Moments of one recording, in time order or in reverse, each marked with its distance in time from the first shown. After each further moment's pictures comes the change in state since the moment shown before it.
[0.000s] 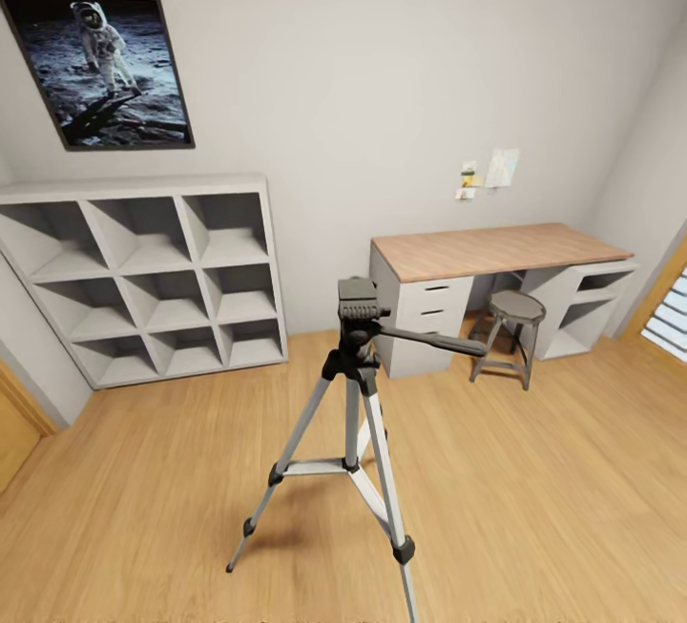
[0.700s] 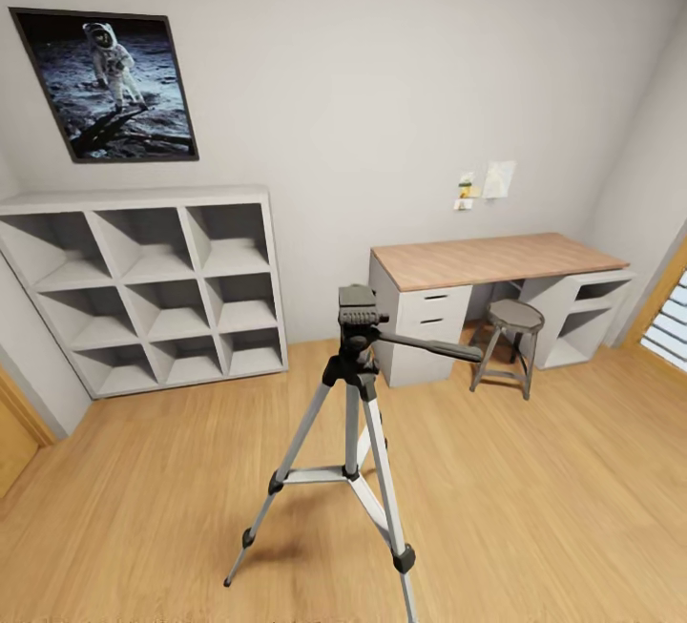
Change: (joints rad) left arm 0.000 0.001 0.000 0.000 0.000 0.000 0.000; right arm 0.000 0.001 0.000 0.000 0.000 0.000 -0.001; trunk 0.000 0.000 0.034
